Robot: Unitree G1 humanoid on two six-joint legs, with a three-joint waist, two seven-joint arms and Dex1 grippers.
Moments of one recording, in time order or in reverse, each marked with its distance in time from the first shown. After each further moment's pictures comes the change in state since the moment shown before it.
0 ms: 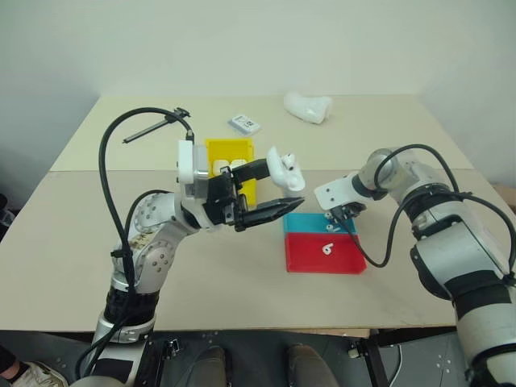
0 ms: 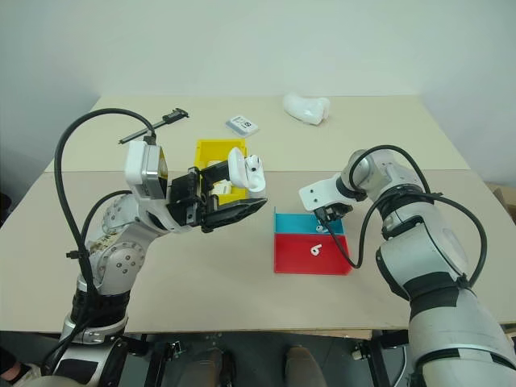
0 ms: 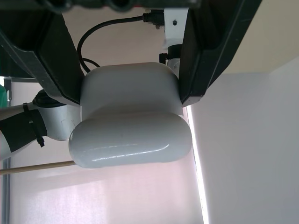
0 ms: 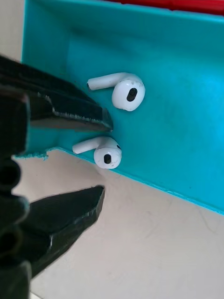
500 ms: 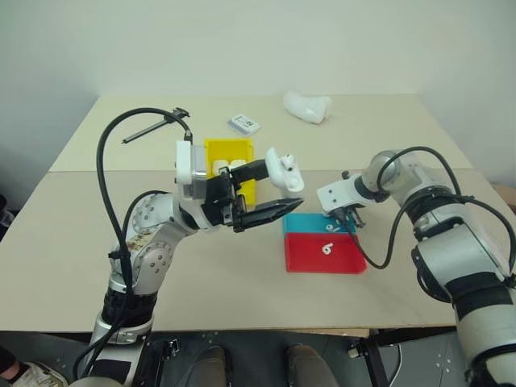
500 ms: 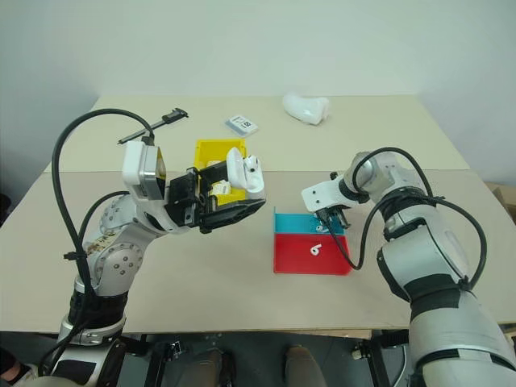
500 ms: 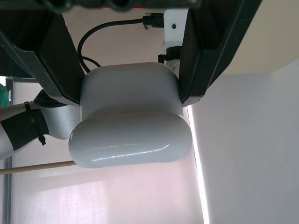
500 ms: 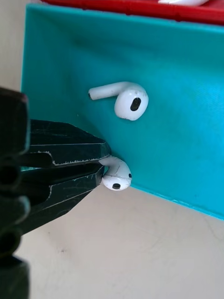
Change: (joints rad) left arm 0.000 0.011 0.000 -0.002 -0.015 0.008 -0.006; right arm 0.035 -0.023 -0.071 -0.013 0.019 -0.003 0.051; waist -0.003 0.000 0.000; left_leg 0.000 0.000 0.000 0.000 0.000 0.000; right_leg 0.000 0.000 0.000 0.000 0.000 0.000
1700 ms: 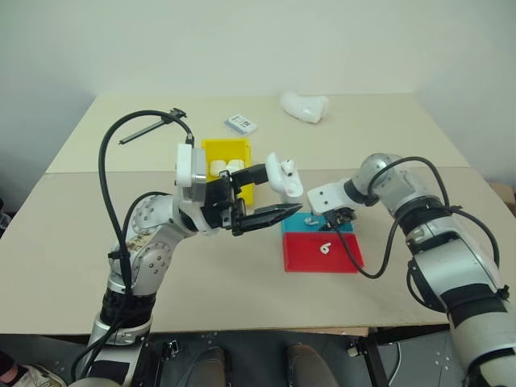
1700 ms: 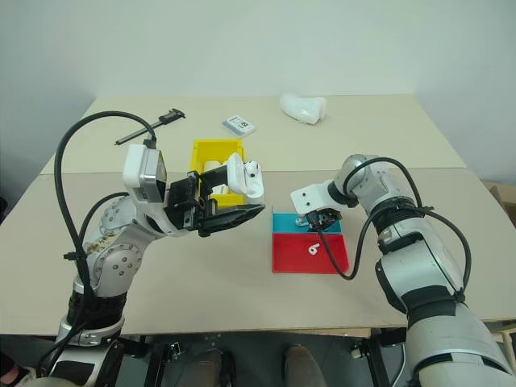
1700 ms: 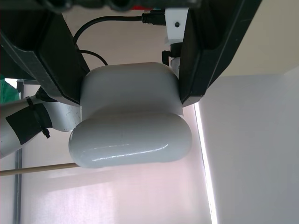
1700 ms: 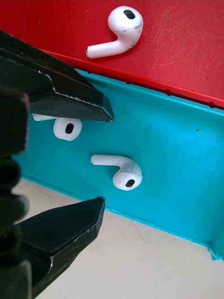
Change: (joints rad) left arm 0.007 0.008 -0.001 0.001 -0.005 0.008 -0.015; right arm 0.084 0.039 -0.067 -0.213 0.074 0.115 0.117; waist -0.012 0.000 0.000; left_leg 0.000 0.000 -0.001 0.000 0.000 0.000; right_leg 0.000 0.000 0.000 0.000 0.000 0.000
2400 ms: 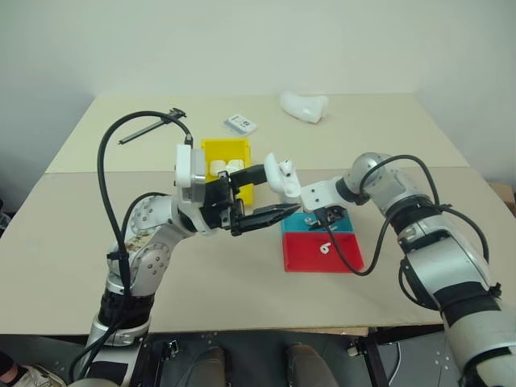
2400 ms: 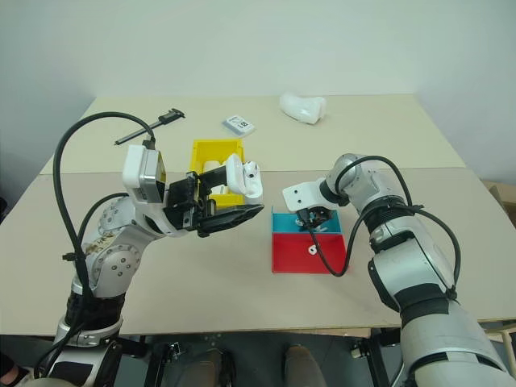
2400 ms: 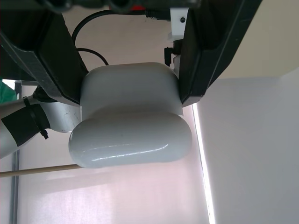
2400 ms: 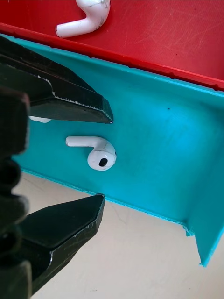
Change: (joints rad) left arm 0.006 0.012 0.001 -0.009 0.000 0.000 0.009; right arm -0.015 0.042 0.002 0.013 -0.003 0.024 -0.044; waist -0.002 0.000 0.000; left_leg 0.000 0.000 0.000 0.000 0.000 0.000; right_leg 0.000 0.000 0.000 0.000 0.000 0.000
